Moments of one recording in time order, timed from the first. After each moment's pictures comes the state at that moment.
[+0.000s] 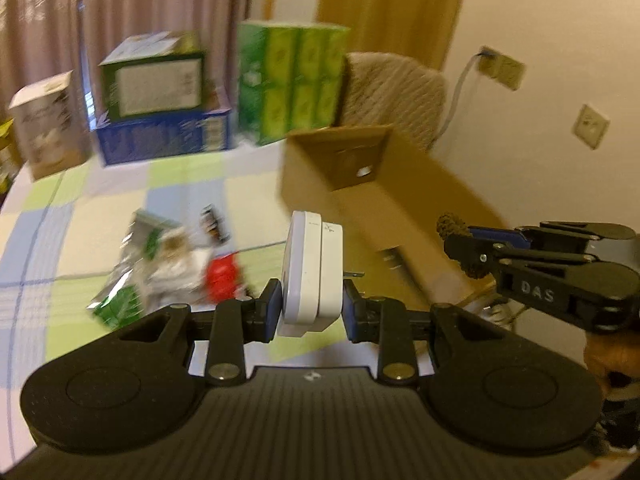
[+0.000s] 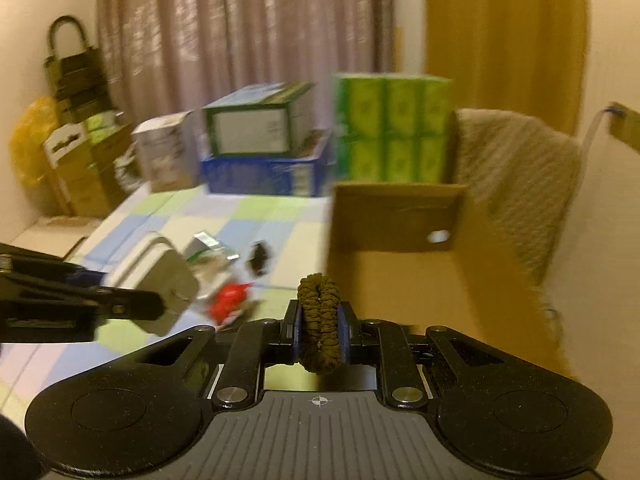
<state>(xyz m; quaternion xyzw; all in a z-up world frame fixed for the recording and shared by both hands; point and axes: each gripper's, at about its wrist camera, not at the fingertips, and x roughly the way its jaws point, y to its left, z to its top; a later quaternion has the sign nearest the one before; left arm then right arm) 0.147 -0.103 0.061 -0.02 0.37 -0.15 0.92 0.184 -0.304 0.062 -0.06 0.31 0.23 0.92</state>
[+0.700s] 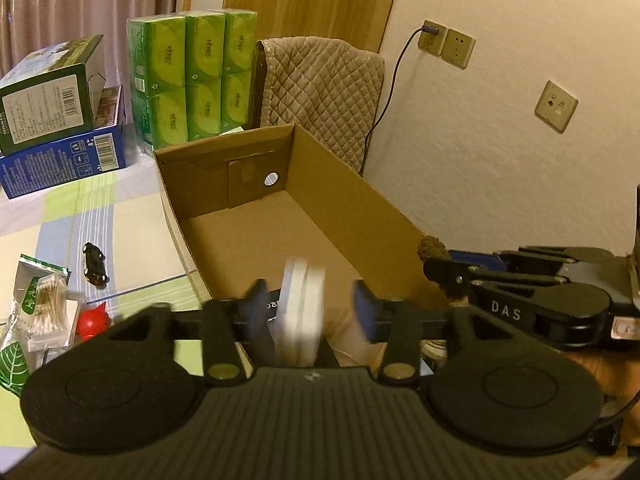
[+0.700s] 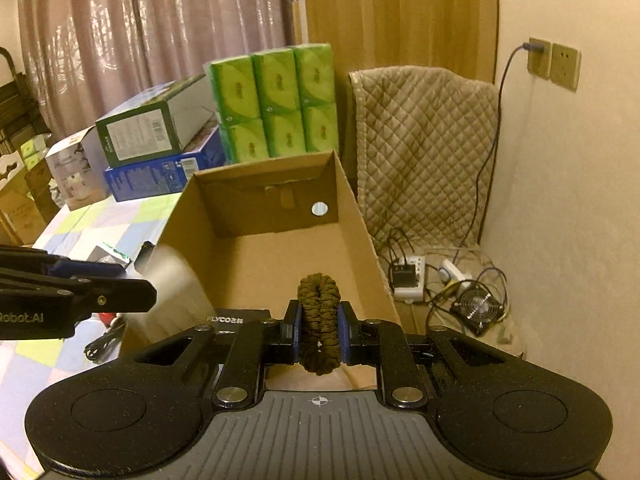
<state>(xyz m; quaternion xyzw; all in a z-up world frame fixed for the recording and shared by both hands) 0.210 -0.223 0.047 -0.01 0.38 -0.21 0.90 0.240 -0.413 0.041 -0.01 0.35 0.16 0.92</state>
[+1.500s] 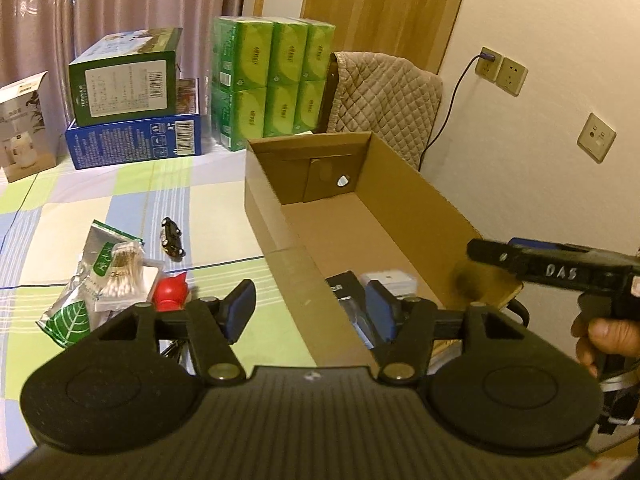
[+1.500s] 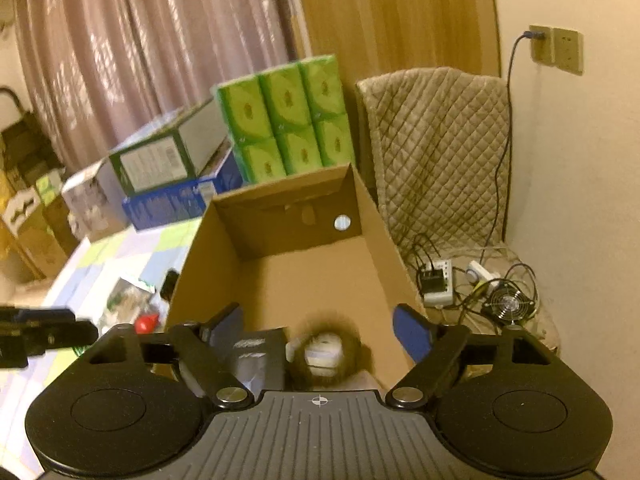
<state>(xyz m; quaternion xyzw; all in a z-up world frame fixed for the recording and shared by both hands) 0.180 -0.155 0.053 -0.04 0.37 -0.14 0.92 0.244 -0.409 0.049 0.05 0.33 0.19 0.92</state>
